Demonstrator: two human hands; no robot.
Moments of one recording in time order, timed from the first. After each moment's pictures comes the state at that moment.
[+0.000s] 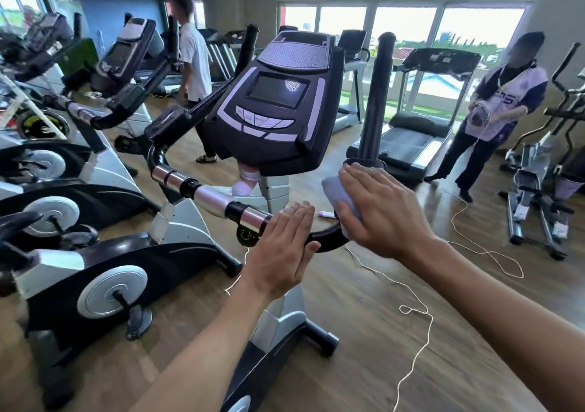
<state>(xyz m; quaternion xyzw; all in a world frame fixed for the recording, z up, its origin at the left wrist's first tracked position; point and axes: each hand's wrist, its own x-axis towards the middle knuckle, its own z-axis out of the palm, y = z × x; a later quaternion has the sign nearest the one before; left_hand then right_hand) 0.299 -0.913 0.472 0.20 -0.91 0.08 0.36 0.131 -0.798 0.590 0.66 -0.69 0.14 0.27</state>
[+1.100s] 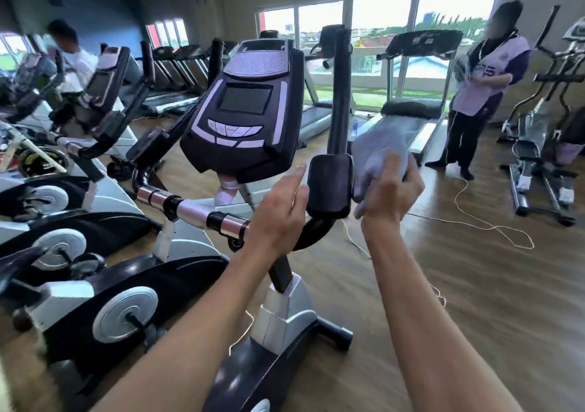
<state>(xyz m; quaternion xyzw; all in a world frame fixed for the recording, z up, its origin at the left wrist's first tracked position) 0.261 -0.883 0.566 0.25 -0.85 -0.27 0.39 0.114 -0.817 0.583 0.18 -0.48 0.86 0.02</state>
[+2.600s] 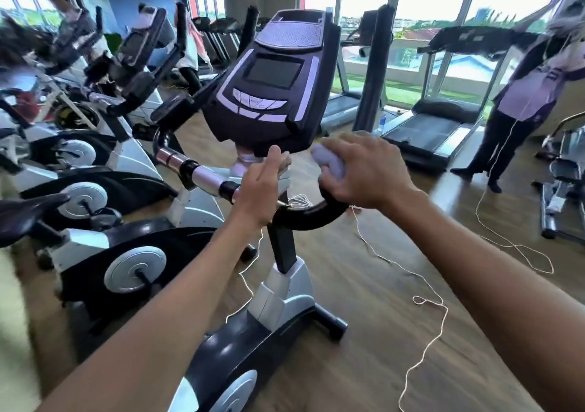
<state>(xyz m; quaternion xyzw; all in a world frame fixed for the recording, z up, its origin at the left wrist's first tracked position) 0.282 -0.898 0.566 0.33 -0.64 -0.52 0.47 0.112 -0.822 0.608 0.67 -0.68 0.19 0.24</state>
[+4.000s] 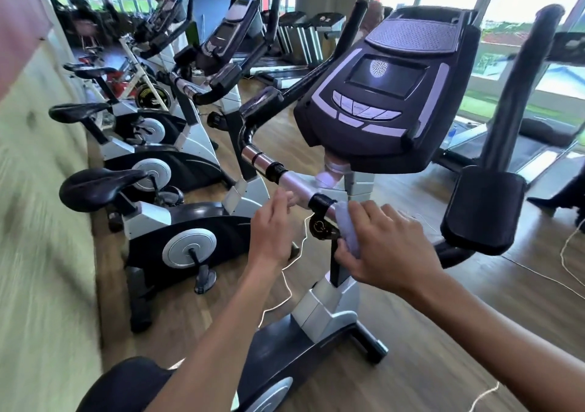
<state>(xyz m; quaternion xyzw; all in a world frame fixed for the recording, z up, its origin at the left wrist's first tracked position) 0.392 -0.945 0.503 0.47 -0.52 -0.47 0.54 0.222 -0.865 0.535 0.71 -0.64 0.08 0.27</state>
